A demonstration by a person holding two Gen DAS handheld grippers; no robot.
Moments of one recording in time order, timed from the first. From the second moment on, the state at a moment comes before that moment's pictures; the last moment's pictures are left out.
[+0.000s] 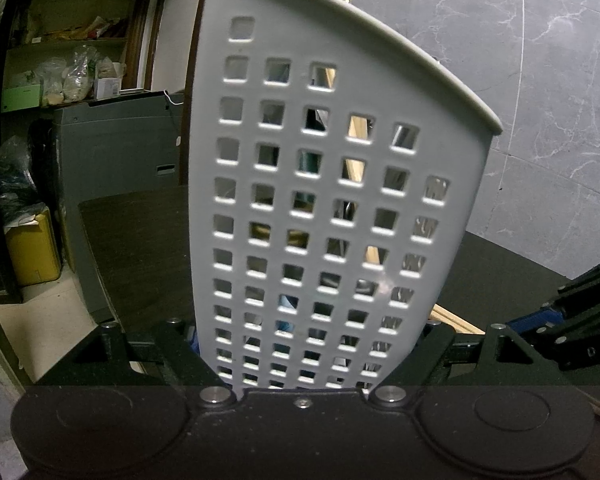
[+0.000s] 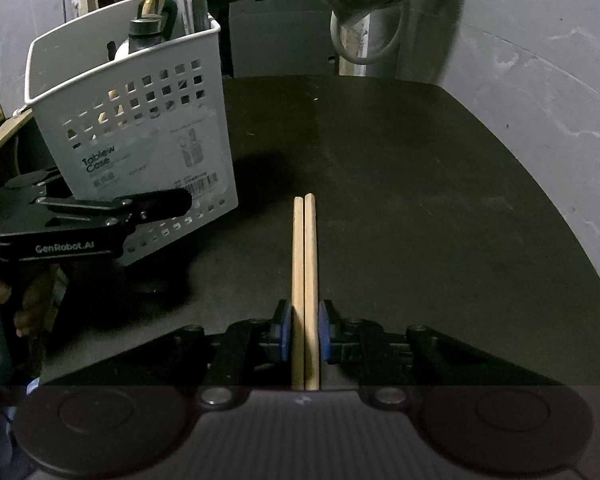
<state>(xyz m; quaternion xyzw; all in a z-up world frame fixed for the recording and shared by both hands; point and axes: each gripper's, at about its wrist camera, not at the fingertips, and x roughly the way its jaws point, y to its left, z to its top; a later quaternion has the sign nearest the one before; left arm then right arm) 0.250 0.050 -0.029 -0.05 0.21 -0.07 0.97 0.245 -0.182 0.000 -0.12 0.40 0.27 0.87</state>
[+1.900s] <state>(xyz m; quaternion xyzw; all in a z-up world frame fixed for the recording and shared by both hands) 0.250 0.050 -0.030 -0.05 0.21 -0.07 0.97 0.275 -0.150 0.004 -0.12 0.42 0.28 0.86</state>
